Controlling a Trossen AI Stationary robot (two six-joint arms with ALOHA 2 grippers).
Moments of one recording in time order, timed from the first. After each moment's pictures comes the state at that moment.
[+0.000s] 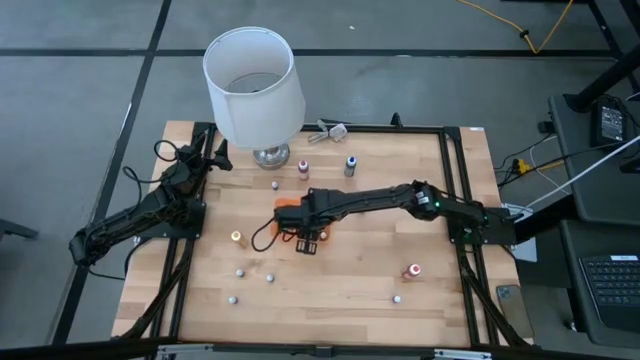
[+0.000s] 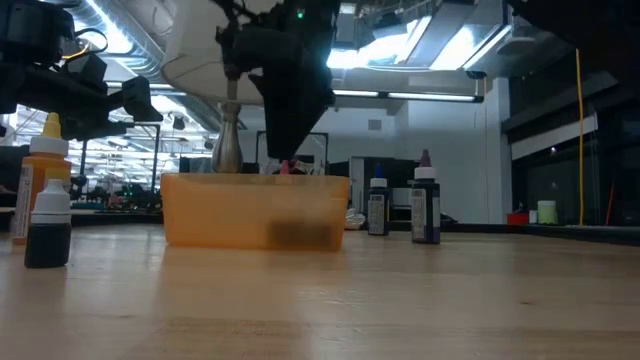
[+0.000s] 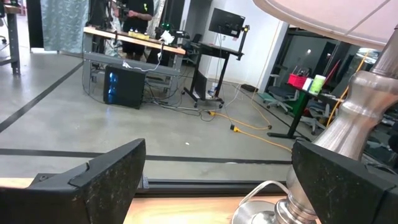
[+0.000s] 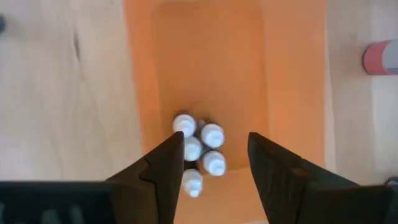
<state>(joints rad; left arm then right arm) 0.59 0.08 0.01 0.08 -0.74 -0.27 0.14 2.42 2.35 -1.28 0.18 0.29</state>
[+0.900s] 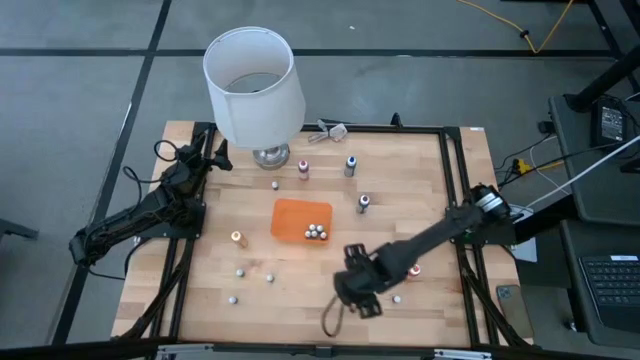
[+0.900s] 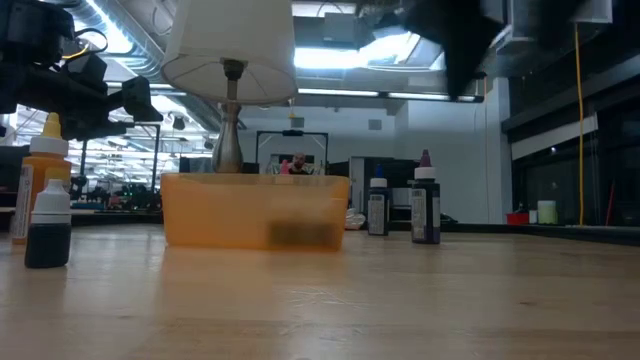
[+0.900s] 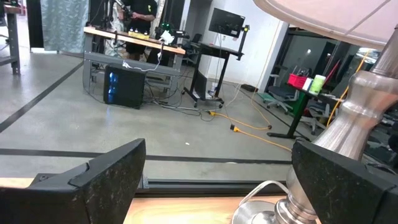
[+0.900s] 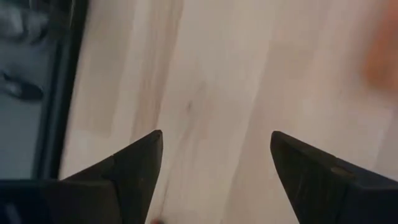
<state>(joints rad) 0.59 0.08 0.01 0.08 -0.74 -0.27 0.52 1.93 1.62 -0.96 0.05 0.28</state>
